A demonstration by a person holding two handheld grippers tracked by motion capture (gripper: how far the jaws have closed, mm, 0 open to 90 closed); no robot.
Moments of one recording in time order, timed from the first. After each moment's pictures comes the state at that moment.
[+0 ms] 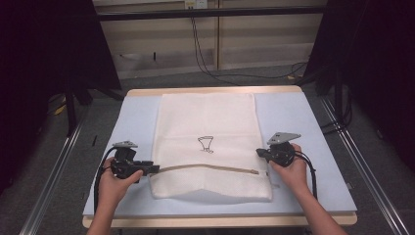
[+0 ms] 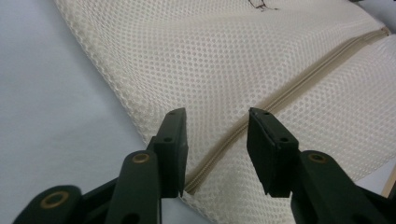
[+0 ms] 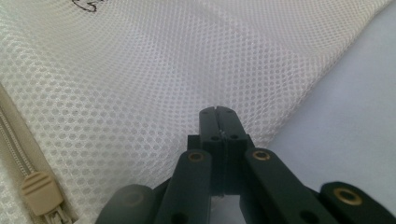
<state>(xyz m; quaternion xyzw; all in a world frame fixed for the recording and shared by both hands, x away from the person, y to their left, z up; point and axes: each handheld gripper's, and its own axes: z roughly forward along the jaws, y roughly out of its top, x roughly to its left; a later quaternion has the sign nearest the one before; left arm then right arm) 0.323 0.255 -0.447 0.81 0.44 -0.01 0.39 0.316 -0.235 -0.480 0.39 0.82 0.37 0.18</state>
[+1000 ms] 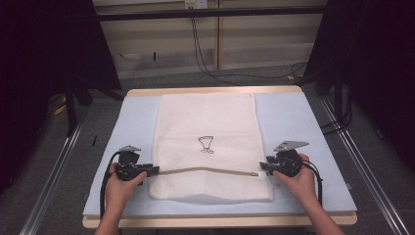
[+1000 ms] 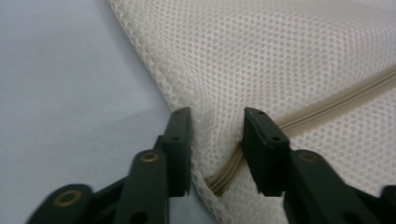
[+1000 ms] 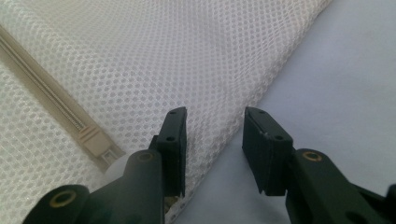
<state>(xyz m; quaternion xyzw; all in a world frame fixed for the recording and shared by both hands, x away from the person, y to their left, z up) 0.321 0.246 -0.470 0.80 0.49 0.04 0.34 0.285 -0.244 -0.480 0.46 0.81 0.35 0.15</state>
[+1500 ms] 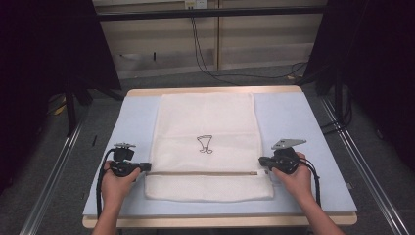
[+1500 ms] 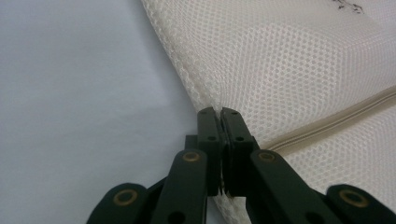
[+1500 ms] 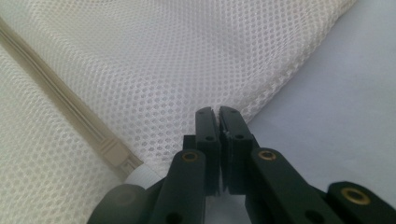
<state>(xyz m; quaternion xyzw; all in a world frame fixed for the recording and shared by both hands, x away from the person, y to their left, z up) 0.328 0.261 -0.462 0.79 0.52 0.03 0.33 0.293 -0.238 -0.480 0.44 0.81 0.37 0.13</state>
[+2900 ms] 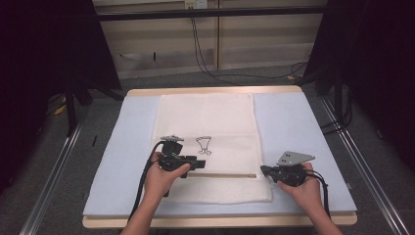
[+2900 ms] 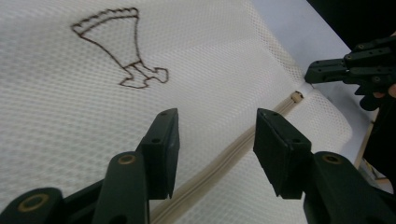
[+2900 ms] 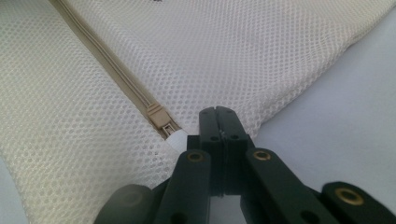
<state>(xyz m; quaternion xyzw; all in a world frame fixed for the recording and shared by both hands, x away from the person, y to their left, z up) 0.324 0.119 -0.443 0.80 0.42 -0.07 0.42 0.252 -0.242 -0.480 0.37 0.82 0.41 0.17</state>
